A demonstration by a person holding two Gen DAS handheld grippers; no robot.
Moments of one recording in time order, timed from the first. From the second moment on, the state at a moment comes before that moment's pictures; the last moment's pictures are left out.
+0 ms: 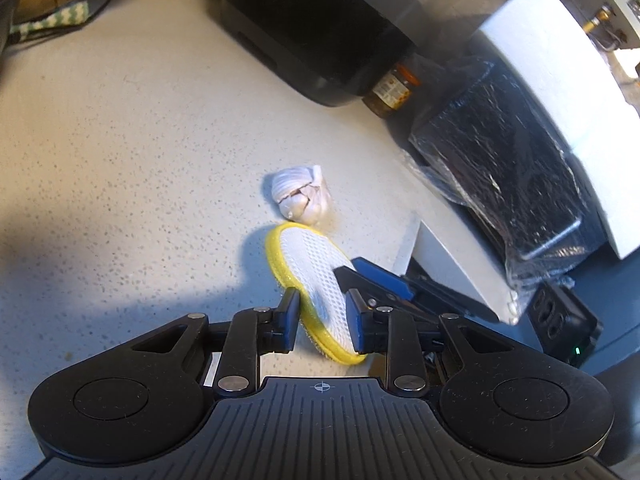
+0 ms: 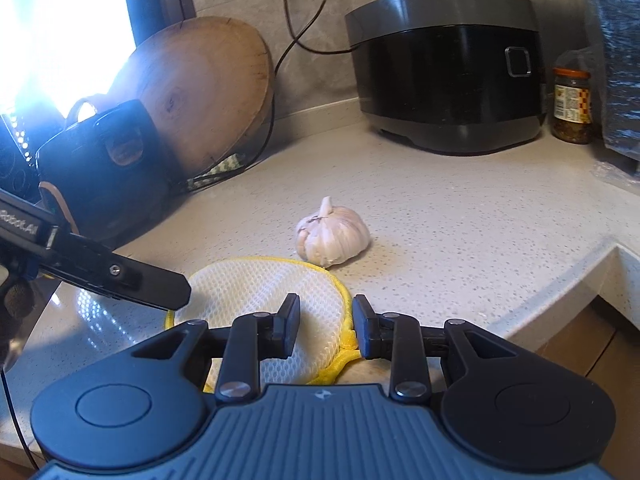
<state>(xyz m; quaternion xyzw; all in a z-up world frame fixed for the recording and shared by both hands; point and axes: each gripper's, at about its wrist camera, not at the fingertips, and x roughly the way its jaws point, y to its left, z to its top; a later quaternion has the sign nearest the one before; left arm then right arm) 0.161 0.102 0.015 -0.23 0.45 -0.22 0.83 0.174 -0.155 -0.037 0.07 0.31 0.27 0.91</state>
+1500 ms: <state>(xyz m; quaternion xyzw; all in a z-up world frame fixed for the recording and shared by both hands) 0.157 0.037 0.025 -0.19 0.41 -0.27 0.85 0.125 -0.222 -0.040 0.11 0.27 0.24 0.92</state>
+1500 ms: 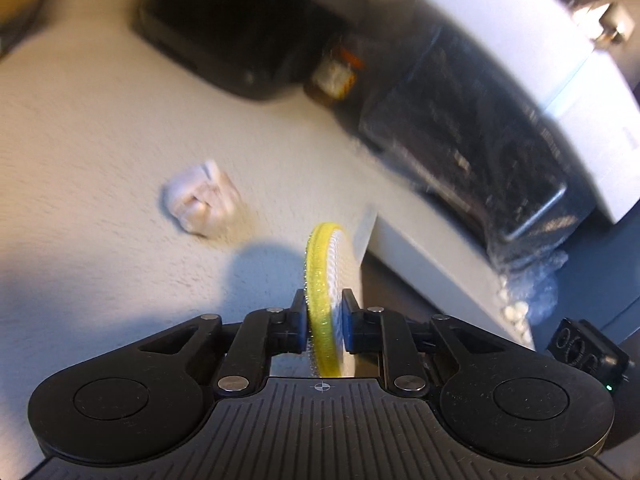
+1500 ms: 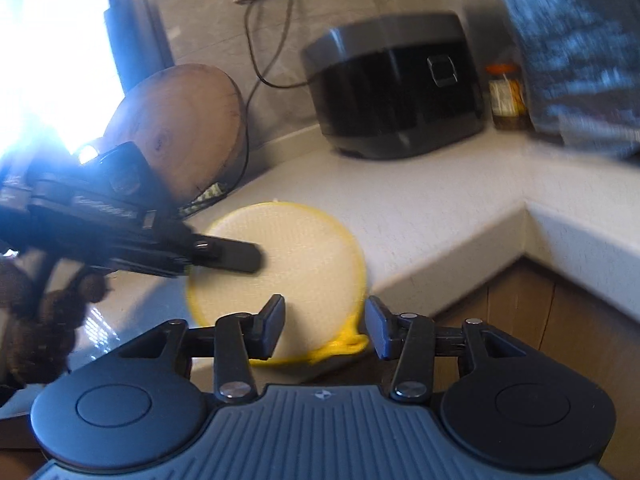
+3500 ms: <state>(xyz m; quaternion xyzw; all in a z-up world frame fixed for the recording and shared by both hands) 0.117 -0.154 -0.218 -0.13 0.53 -0.31 0.78 0.049 -0.373 -0.169 0.04 0.42 0.04 0.90</state>
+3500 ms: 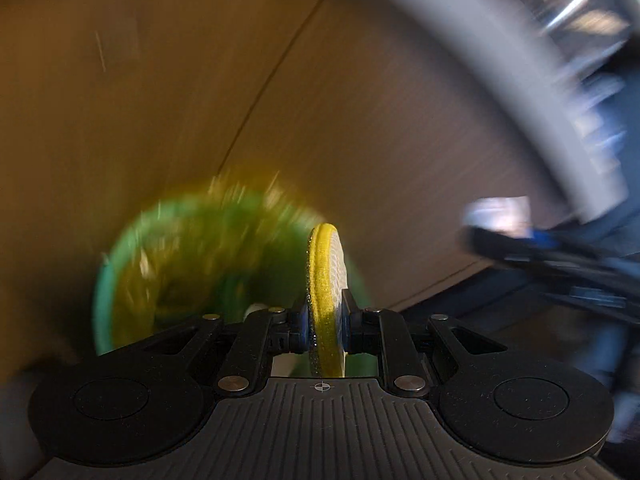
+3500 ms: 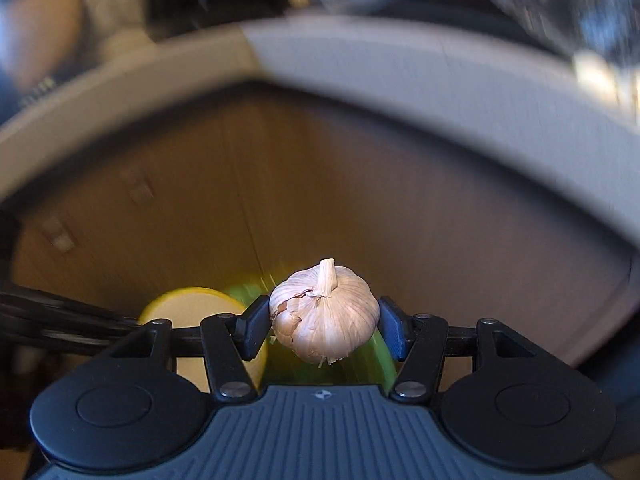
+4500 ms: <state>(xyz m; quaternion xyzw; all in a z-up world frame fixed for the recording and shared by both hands) 0.122 -0.097 -0.352 -0.19 0.56 -0.23 0.77 0.156 -0.323 -0.471 0.15 0.77 0.06 0.62</state>
